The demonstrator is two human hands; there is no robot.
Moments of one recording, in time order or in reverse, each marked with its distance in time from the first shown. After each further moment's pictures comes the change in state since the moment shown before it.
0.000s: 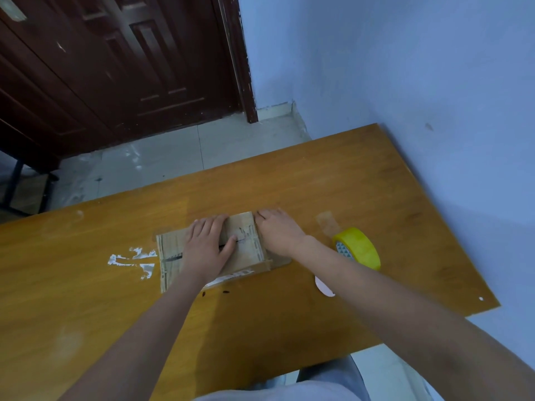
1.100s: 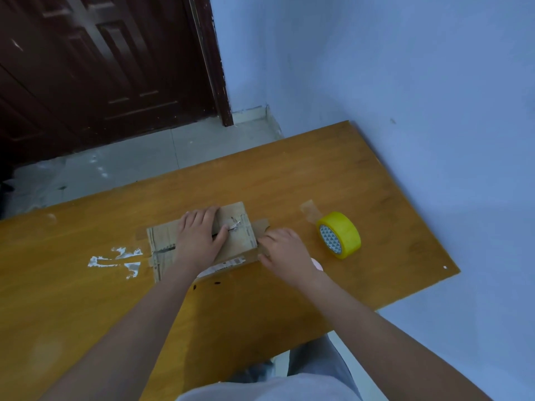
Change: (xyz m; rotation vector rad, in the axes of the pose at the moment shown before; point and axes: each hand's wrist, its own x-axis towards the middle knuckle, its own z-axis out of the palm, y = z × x) left_hand -0.003 -0.002 0.002 -0.006 0.030 0.054; right_hand -0.082 -0.026 0.041 0.054 0.252 0.099
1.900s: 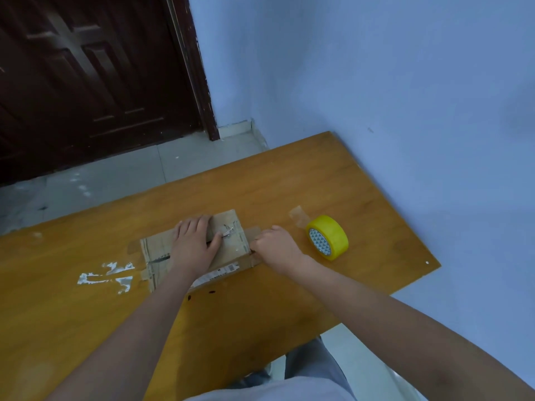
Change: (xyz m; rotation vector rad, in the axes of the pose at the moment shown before) left_hand 0.003 -0.007 0.009 -0.009 0.012 0.009; right_hand 0.018 -0.006 -0.023 -0.316 -0.120 -0.098
